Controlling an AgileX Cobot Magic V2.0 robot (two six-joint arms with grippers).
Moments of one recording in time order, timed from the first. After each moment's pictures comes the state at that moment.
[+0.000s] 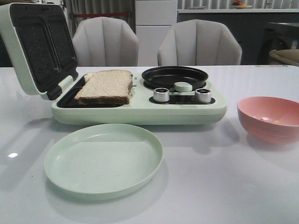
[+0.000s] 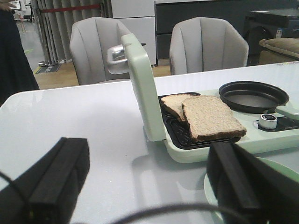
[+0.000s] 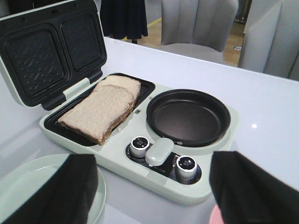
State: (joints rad) left arm -0.21 0.05 -0.32 0.01 0.43 0.01; right arm 0.47 0.85 -0.56 1.02 -0.03 -0.99
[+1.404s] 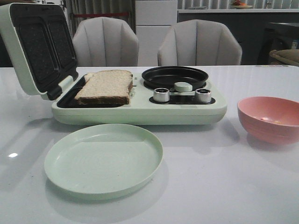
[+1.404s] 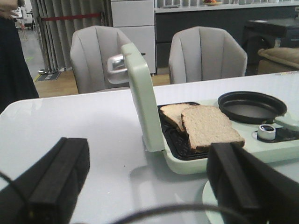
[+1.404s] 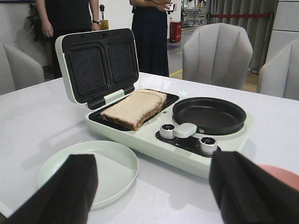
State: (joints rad) left arm -0.21 0.06 -0.32 -0.01 0.38 0.01; right arm 0.47 0.17 -0.14 1.04 0.09 -0.99
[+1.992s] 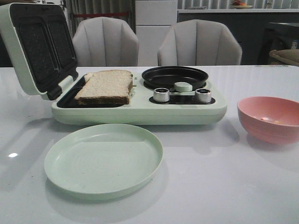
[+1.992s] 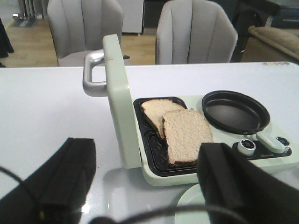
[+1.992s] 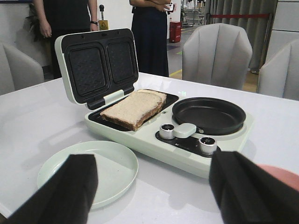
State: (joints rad) left arm -0.21 0.64 -0.73 -0.13 0.43 0.01; right arm 0.47 0.17 -0.14 1.04 0.08 -0.99
